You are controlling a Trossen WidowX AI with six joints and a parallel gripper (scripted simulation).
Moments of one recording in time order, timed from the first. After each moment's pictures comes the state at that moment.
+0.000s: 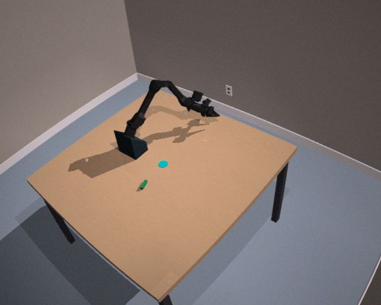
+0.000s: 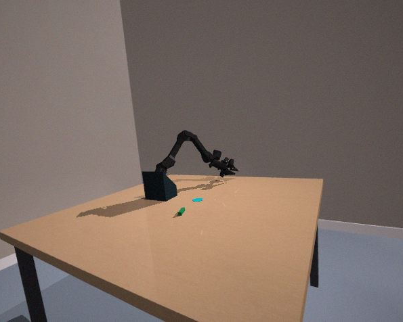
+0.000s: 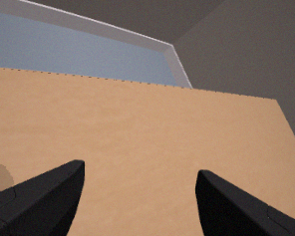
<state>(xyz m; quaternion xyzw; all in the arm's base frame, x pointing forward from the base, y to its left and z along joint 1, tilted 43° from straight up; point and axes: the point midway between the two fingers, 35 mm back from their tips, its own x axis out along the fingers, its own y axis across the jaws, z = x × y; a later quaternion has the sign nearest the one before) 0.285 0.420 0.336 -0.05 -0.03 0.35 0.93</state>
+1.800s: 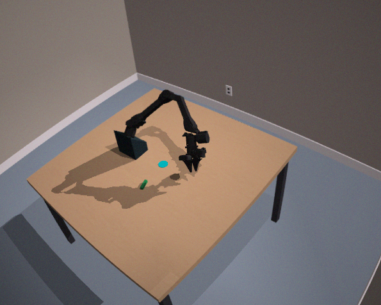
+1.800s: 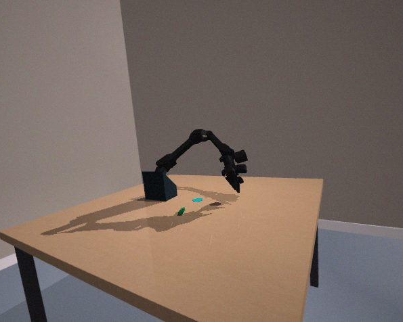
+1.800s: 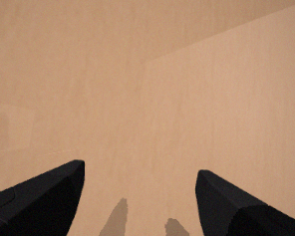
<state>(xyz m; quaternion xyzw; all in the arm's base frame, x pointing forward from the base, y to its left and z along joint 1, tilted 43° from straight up) 0.478 0.047 0.007 0.09 0.54 0.04 0.84</state>
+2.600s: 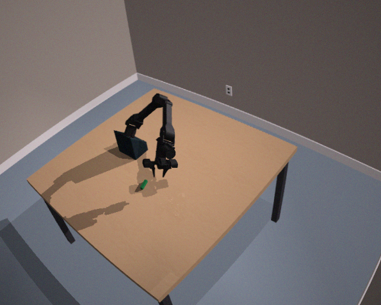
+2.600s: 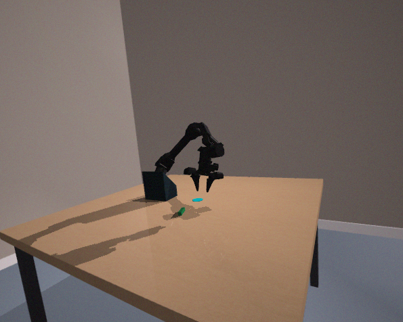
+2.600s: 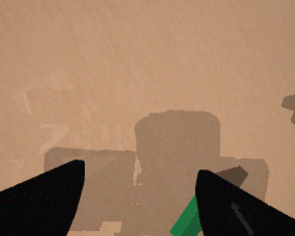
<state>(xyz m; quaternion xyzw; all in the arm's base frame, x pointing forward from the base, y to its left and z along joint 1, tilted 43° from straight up) 0.378 -0.108 -0.081 0.36 0.68 -0.11 0.63</state>
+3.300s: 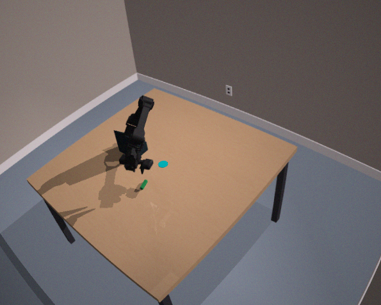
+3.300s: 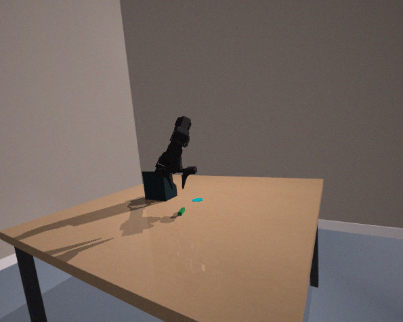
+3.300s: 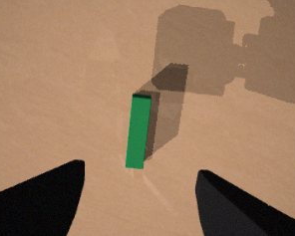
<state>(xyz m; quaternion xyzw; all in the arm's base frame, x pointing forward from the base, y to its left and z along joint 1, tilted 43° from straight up) 0.276 -0.171 -0.109 0.60 0.67 -0.18 0.40</state>
